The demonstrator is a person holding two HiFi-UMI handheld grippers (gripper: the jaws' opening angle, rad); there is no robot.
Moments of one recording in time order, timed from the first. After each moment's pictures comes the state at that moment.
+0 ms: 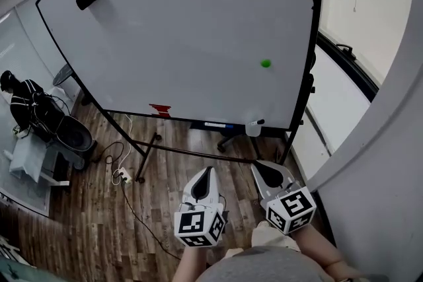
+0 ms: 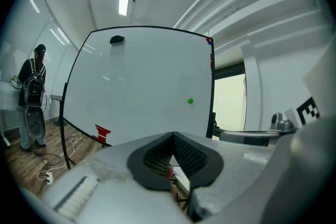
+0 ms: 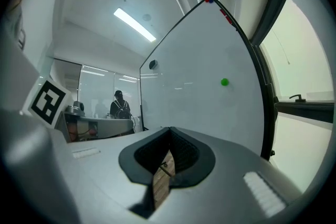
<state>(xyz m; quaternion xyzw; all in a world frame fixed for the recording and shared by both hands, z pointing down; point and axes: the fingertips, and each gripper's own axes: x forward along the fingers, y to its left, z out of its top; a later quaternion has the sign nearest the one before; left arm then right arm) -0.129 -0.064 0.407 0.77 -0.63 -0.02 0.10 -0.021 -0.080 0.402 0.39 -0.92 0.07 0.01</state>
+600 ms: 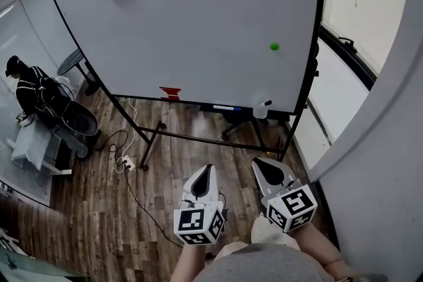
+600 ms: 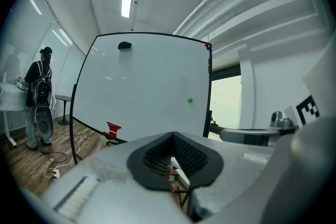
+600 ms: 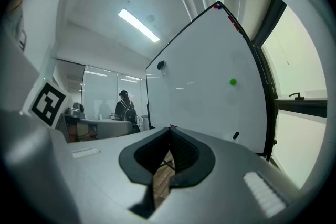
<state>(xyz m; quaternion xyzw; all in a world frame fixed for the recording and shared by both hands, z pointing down) -0.155 0.019 0.414 0.76 -0.64 -0.01 0.10 -0.046 0.000 0.404 0.38 -0.92 0.08 0.01</state>
